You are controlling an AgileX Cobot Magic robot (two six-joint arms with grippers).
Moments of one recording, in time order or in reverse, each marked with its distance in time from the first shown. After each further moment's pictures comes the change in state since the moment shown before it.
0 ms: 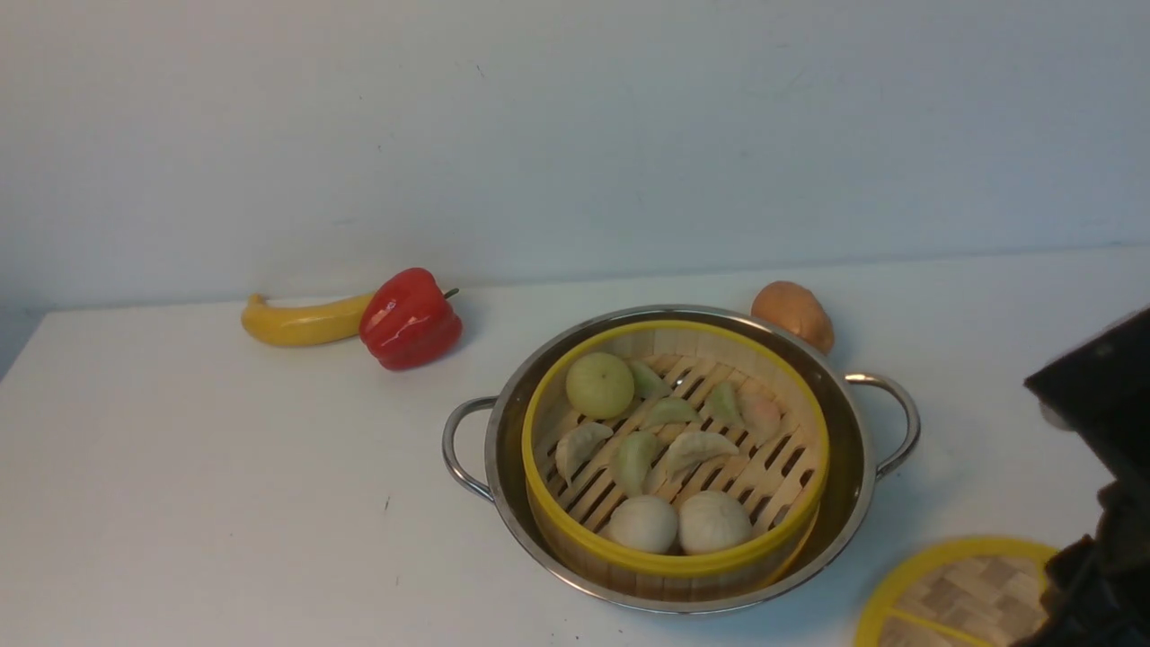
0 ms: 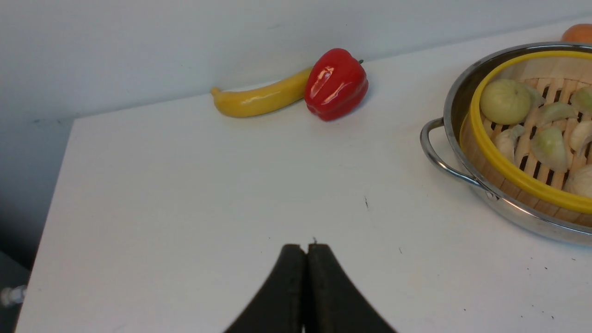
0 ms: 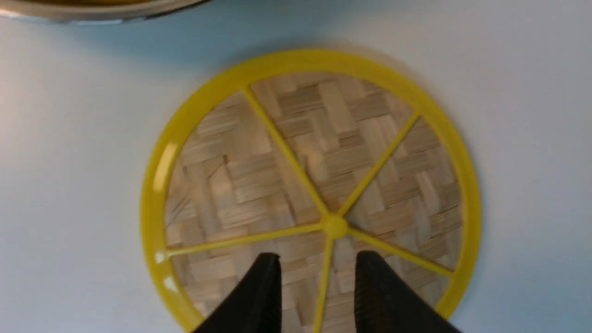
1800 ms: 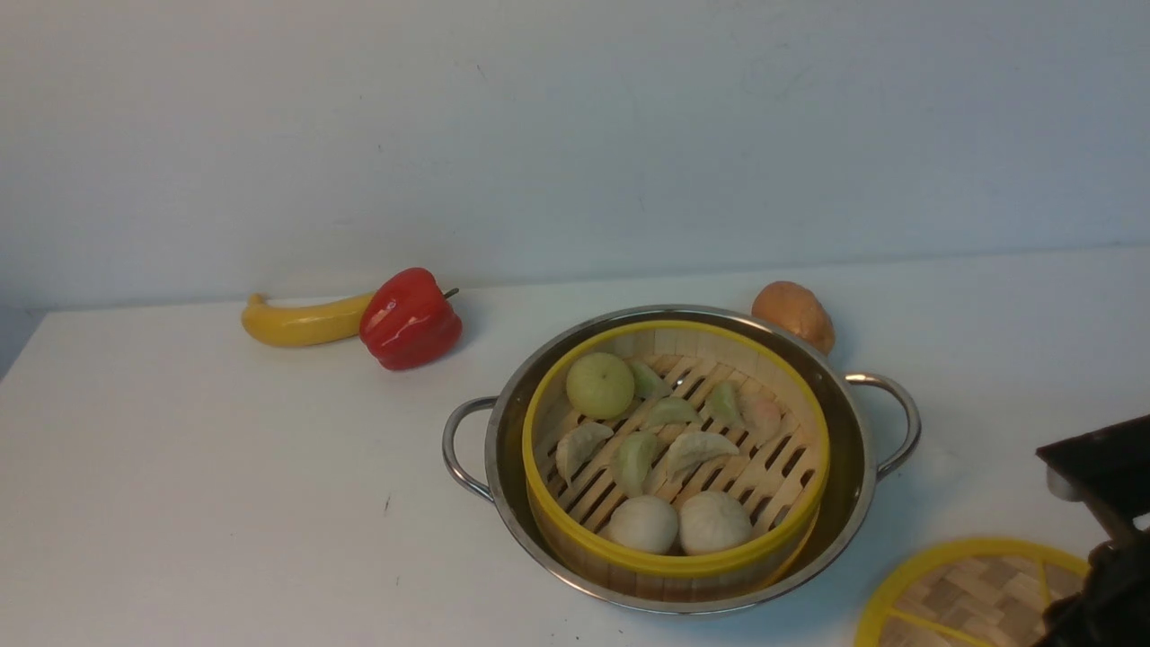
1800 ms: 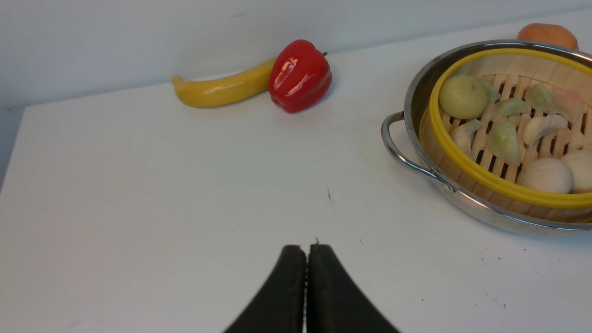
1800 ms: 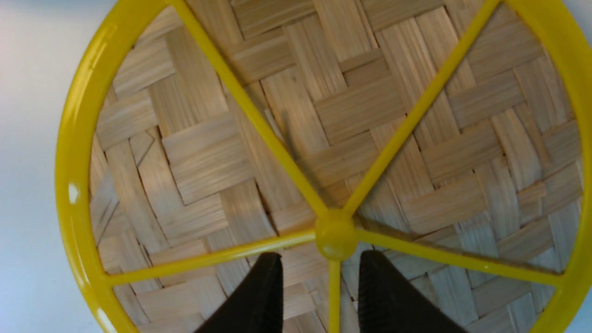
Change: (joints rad) right arm -0.399 0.193 0.207 0.277 -0.313 -0.317; left arm 0.000 0.000 0.000 -0.079 0.000 0.007
